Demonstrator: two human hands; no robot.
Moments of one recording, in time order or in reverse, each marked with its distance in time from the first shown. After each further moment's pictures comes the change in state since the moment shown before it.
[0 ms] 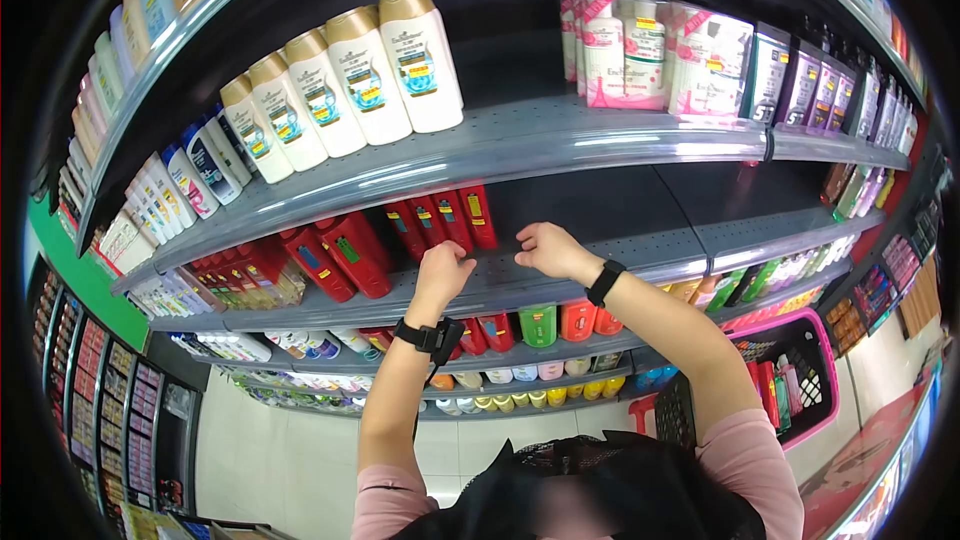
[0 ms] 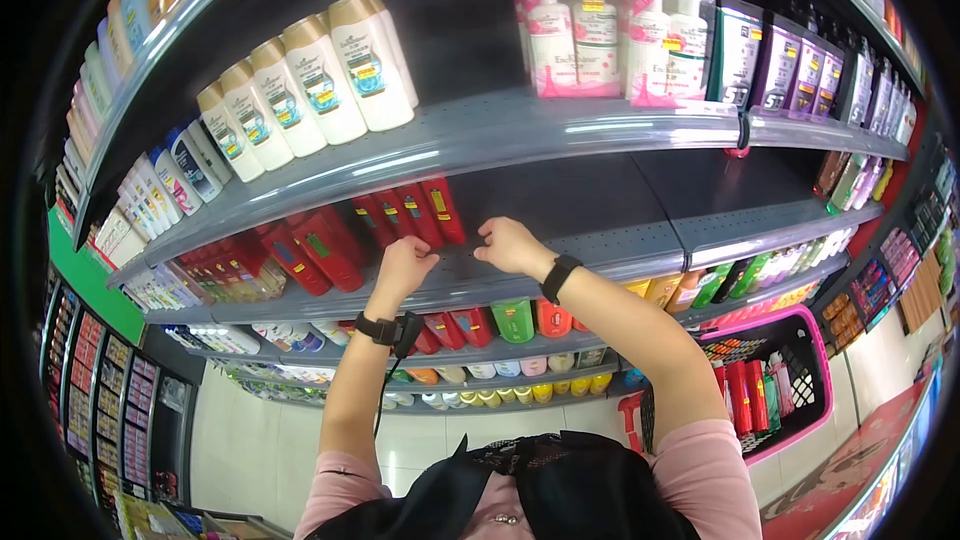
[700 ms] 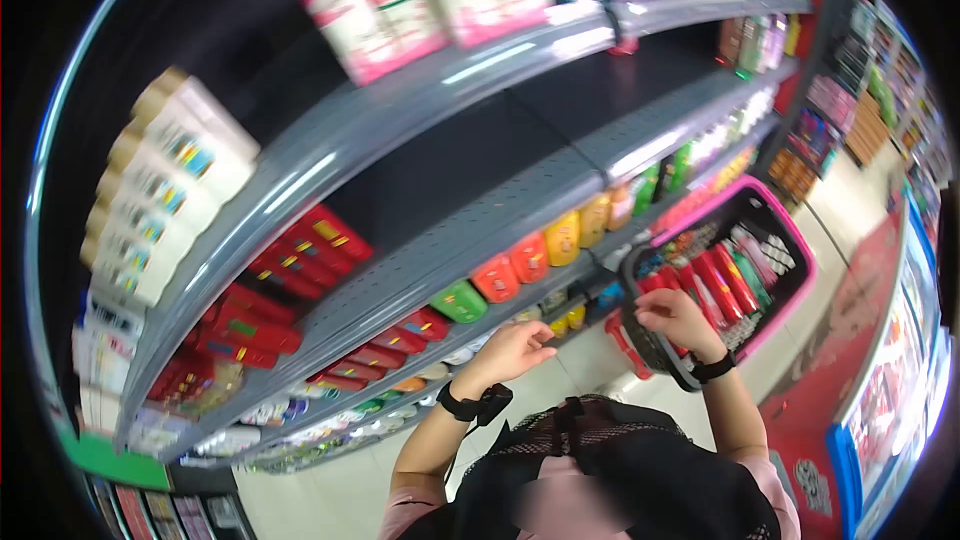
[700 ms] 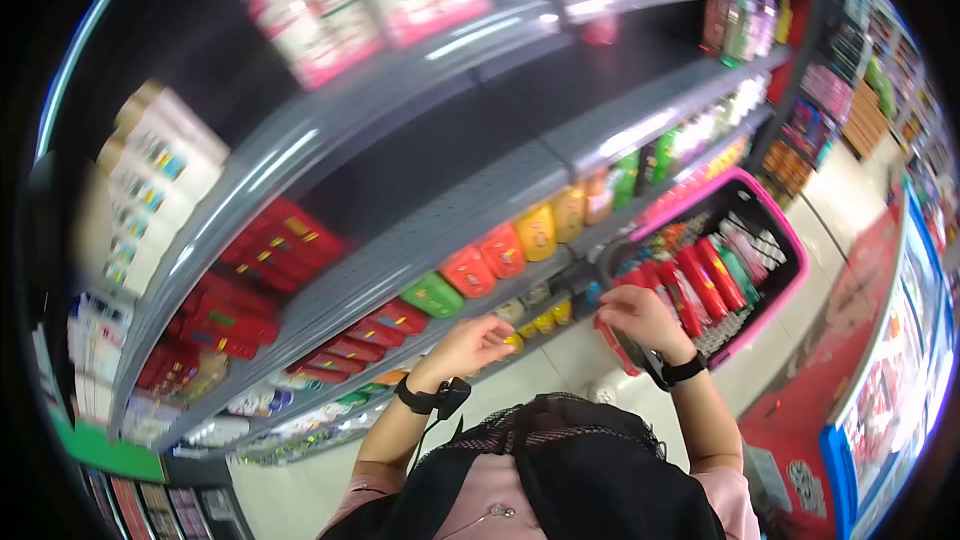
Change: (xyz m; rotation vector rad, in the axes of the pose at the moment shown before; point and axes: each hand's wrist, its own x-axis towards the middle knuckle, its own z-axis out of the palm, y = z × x) left_hand -0.126 0.128 0.129 -0.563 -0.998 0.291; right_hand -0.345 0.142 -0.039 0.490 0.329 0.456
